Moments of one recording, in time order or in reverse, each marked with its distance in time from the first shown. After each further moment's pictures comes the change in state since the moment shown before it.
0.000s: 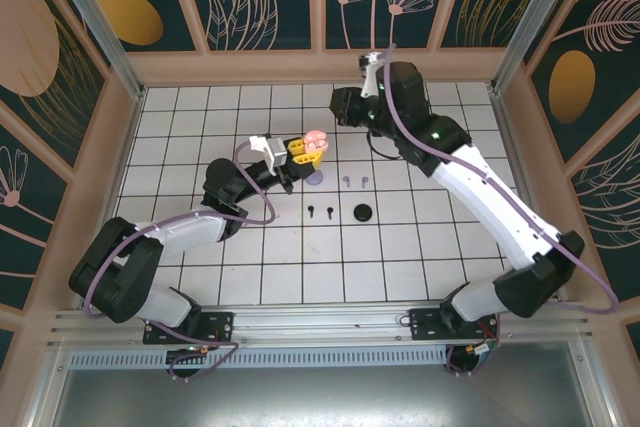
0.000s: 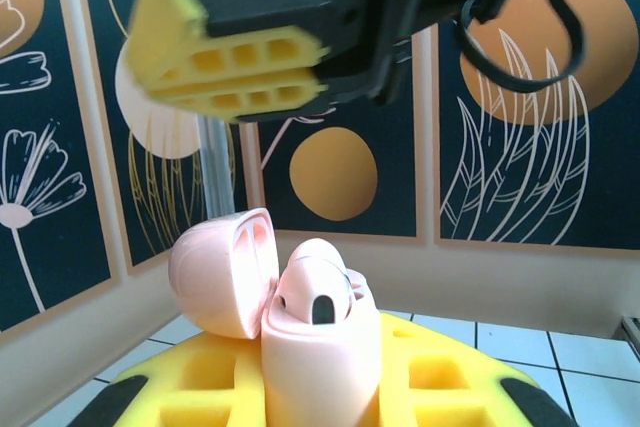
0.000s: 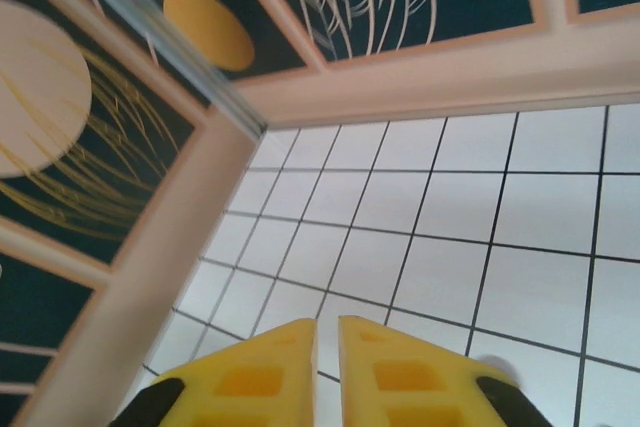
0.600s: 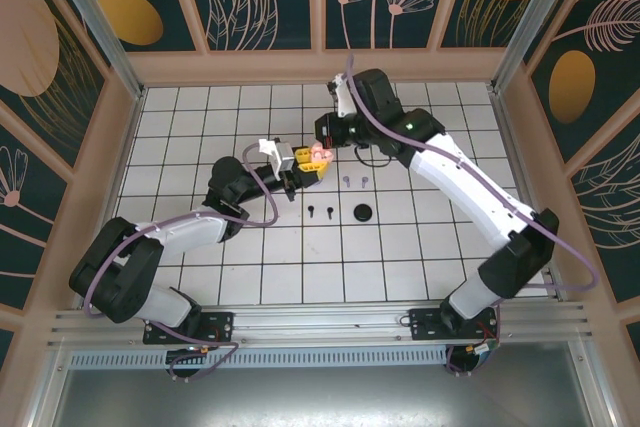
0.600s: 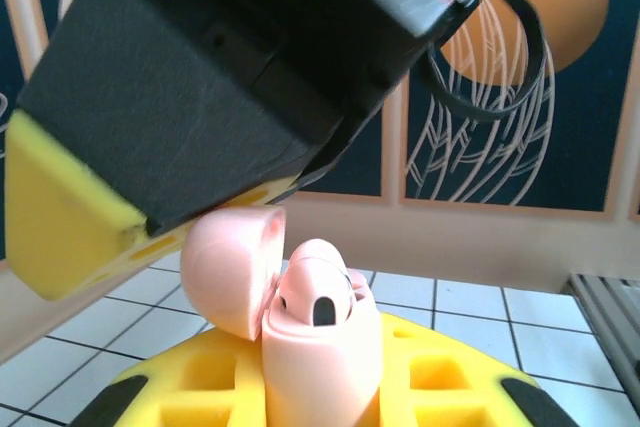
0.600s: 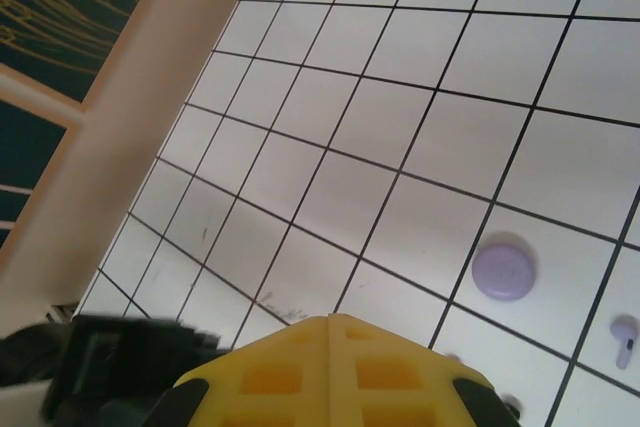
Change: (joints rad) left arm -0.012 0.001 0.000 -0.101 0.059 0.011; right arm 0.053 0.084 0.022 -0.189 -0.139 -0.093
